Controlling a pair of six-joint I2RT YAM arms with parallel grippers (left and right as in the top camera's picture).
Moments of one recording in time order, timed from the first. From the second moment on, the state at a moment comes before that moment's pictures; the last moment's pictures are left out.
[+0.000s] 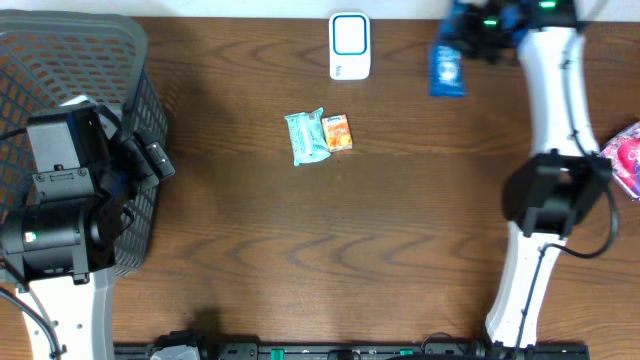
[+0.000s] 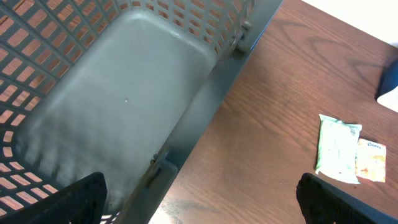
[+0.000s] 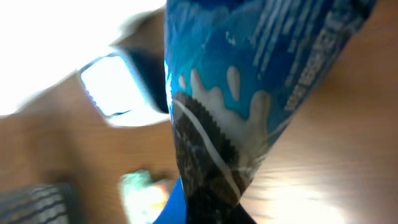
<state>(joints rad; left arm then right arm) 0.12 1.12 1.41 -1.16 -0.14 -0.33 -0.11 2.38 2.48 -1.19 -0.44 0.39</state>
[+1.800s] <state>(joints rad) 0.12 1.12 1.41 -1.16 -0.14 -0.33 0.25 2.38 1.97 -1.01 -0.55 0.14</state>
